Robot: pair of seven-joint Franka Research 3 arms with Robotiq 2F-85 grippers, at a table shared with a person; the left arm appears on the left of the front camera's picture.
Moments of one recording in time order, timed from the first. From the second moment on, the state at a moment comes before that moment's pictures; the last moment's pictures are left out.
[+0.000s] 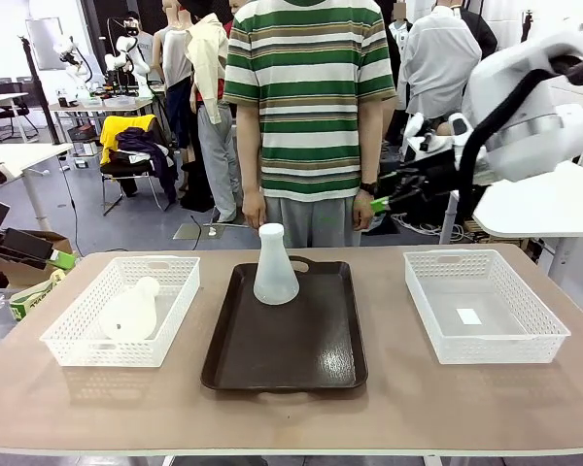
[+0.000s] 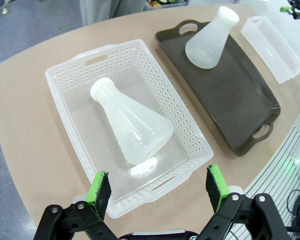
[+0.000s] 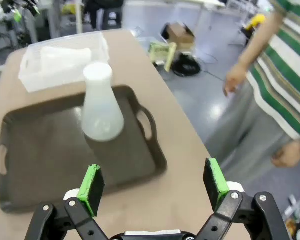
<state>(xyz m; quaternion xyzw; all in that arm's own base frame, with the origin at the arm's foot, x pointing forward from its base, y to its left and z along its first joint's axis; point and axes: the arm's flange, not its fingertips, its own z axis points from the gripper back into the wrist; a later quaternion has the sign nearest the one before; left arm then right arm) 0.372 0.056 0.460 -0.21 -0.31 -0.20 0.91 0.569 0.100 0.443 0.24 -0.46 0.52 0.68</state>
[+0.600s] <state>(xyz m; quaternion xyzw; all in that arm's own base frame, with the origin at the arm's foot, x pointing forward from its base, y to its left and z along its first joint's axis) 0.372 0.056 0.460 -0.22 -0.31 -0.20 0.91 0.509 0.035 0.441 0.22 -0.48 0.44 0.73</state>
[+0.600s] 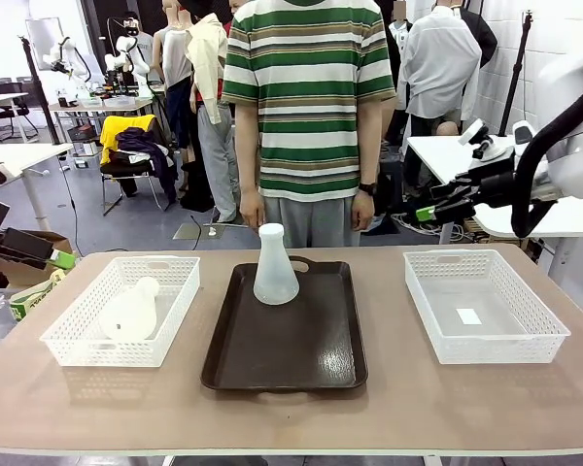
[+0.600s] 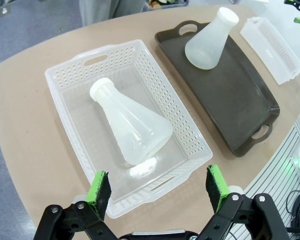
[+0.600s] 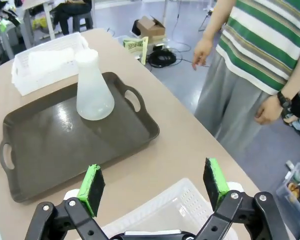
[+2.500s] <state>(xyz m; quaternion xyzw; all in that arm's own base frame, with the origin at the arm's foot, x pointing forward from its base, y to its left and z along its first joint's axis) 0.372 0.056 0.460 -0.22 -0.31 -0.20 0.91 0.509 0.040 0.436 0.23 -0.49 0.44 0.72</state>
